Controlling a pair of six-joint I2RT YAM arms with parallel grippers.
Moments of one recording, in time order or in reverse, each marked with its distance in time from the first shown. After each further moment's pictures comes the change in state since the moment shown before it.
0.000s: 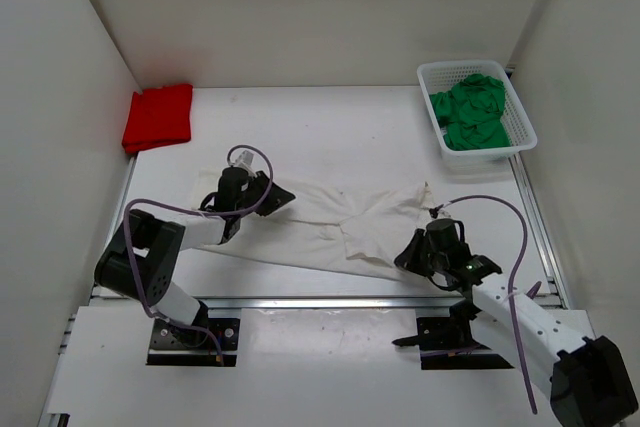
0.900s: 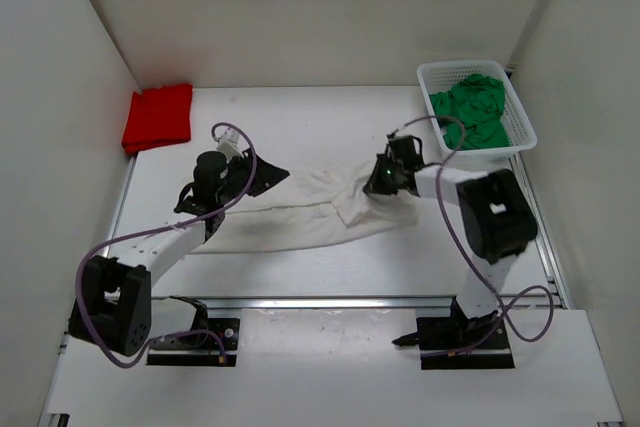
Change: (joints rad) left arm 0.078 -0.265 0.085 -0.114 0.107 0.083; right arm -0.111 0.938 0.622 0.293 -0.123 -0.154
